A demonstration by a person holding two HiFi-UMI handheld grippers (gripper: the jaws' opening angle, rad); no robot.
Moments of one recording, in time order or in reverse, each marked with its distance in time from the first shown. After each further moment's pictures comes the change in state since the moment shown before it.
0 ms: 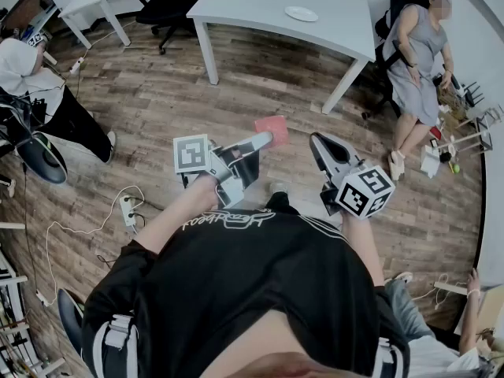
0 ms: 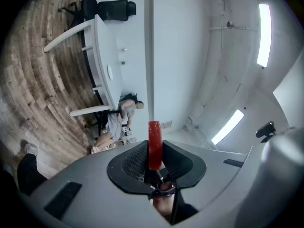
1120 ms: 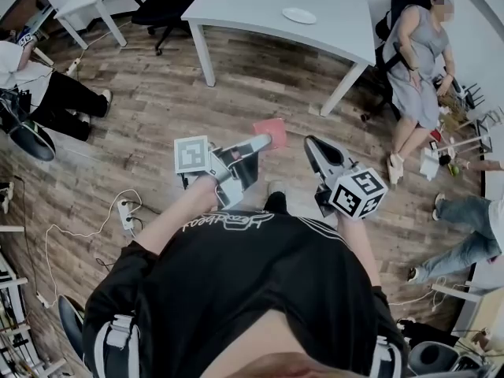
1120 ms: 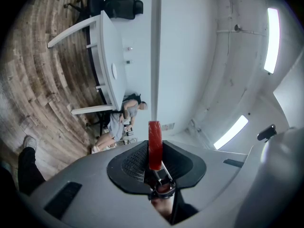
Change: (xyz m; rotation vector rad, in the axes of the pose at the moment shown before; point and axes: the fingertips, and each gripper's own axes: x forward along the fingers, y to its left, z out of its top) left arm 0.024 0.024 0.029 -0.052 -0.008 0.027; right arm 0.028 -0.035 -0.005 0.039 0.025 -0.009
